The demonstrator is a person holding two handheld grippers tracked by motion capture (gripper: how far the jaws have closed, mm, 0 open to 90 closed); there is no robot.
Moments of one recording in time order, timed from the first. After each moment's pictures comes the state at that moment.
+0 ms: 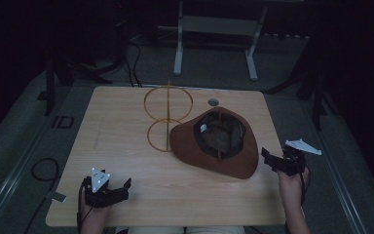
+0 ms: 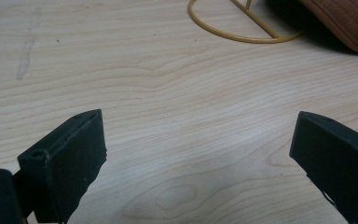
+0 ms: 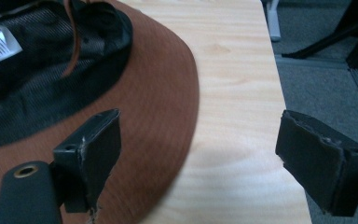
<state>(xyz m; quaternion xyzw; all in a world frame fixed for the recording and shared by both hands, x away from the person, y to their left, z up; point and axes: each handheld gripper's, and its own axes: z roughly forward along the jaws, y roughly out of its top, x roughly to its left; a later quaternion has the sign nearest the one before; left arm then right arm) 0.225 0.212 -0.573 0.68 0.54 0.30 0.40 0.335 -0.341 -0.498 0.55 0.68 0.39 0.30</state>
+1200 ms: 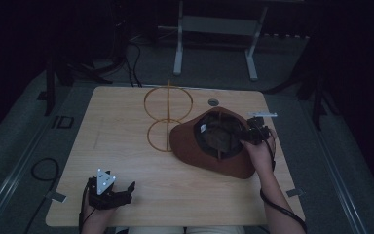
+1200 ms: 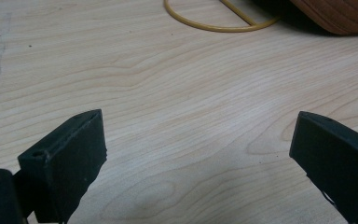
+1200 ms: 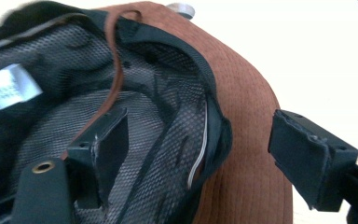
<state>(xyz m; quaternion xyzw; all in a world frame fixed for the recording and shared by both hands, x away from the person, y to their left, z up) 0.223 0.203 -0.573 0.71 0.50 0.29 0.39 0.443 -0.258 -0.498 0.53 0.74 0.34 0.24</state>
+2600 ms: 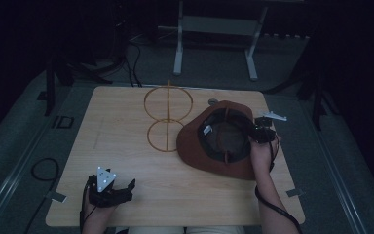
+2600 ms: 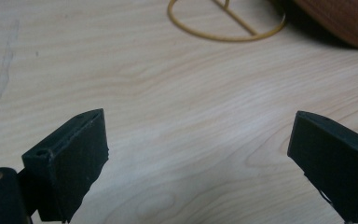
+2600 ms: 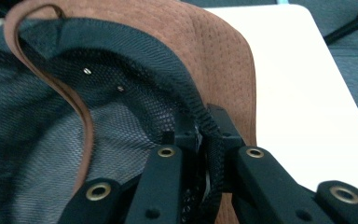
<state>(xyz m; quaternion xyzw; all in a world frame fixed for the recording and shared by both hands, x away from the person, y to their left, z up) 0.226 0.199 -0.563 0.71 0.51 0.30 0.40 0.426 -0.272 -0.487 0.59 0.65 0.39 0.26</state>
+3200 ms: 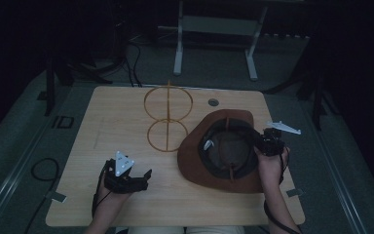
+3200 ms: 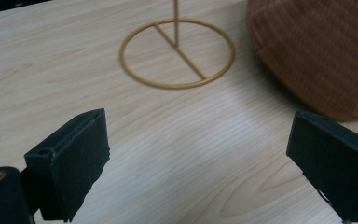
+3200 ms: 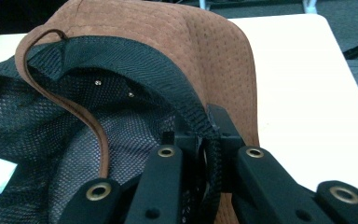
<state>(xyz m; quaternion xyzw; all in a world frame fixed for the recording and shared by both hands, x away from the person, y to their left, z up) 0.255 0.154 -0.516 0.75 0.46 0.27 0.40 0.371 -0.280 -0.472 0.56 0.66 0.43 0.25</state>
